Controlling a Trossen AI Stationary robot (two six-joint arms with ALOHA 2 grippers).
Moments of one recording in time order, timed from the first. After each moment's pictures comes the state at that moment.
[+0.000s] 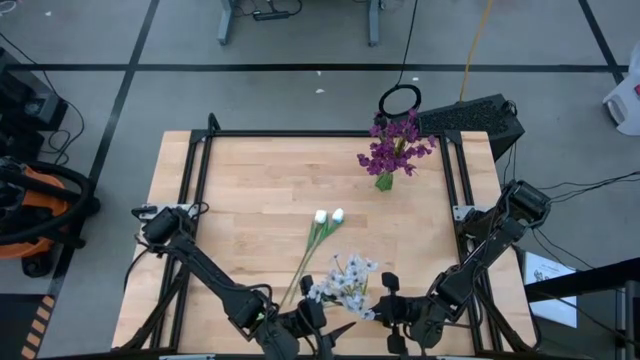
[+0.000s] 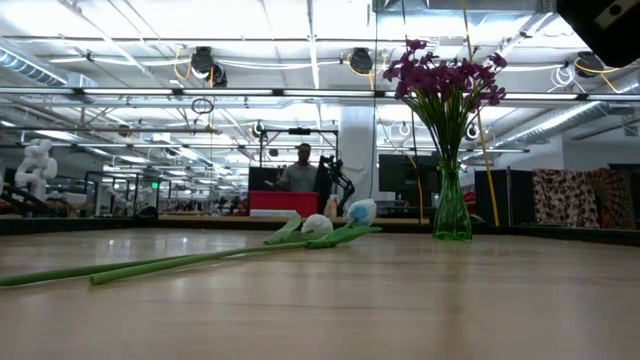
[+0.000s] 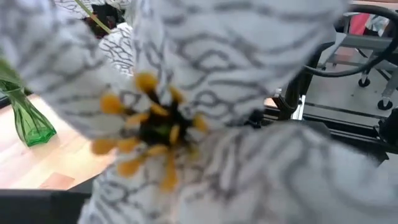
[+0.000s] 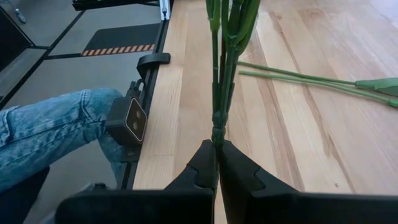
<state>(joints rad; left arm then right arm) -0.70 2.03 1.68 0.00 -0.90 -0.38 0.87 1.66 0.94 0.04 0.63 0.66</state>
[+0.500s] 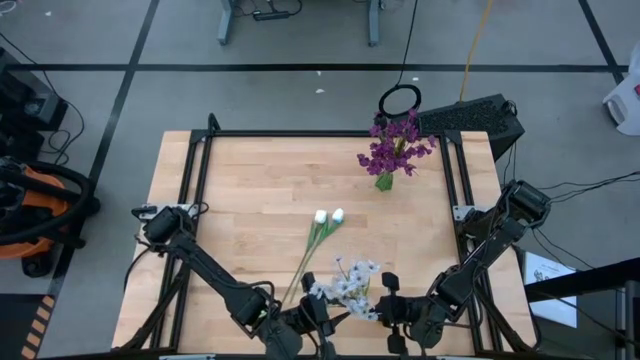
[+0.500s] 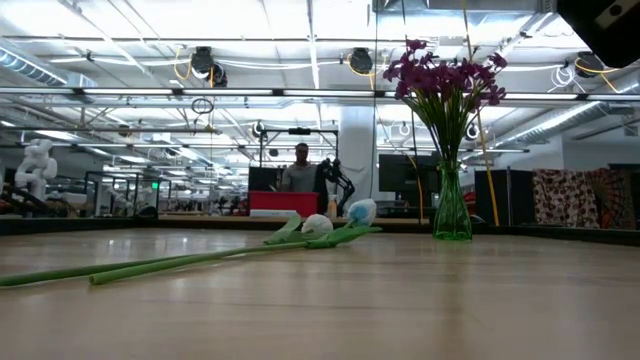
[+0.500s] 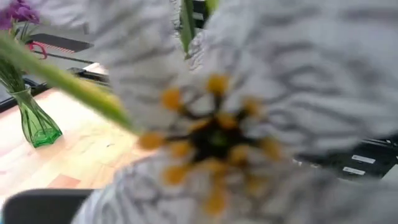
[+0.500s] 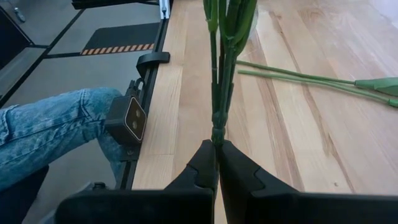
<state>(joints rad) -0.69 2.03 1.68 -0.01 -0.90 -0.38 0.87 1.66 0.94 0.04 0.63 0.66</state>
